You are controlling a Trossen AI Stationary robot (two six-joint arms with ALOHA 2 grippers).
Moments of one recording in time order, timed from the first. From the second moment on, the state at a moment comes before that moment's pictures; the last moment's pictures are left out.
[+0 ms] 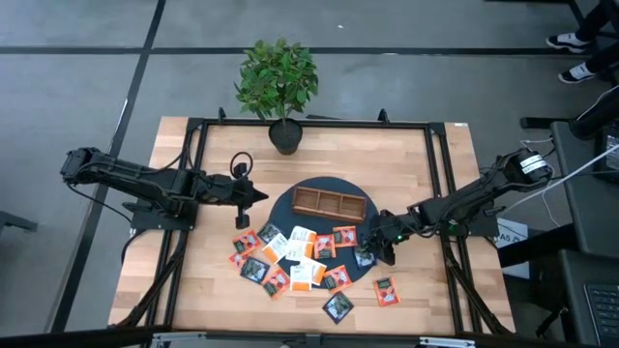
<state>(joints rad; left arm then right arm) -0.12 0.91 0.57 -0.24 -0.30 -0.07 0.34 1.34 0.39 0.03 -0.02 0.63</state>
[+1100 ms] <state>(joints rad) -0.12 0.91 0.57 -0.24 -0.30 -0.07 0.34 1.34 0.39 0.13 -0.08 0.65</state>
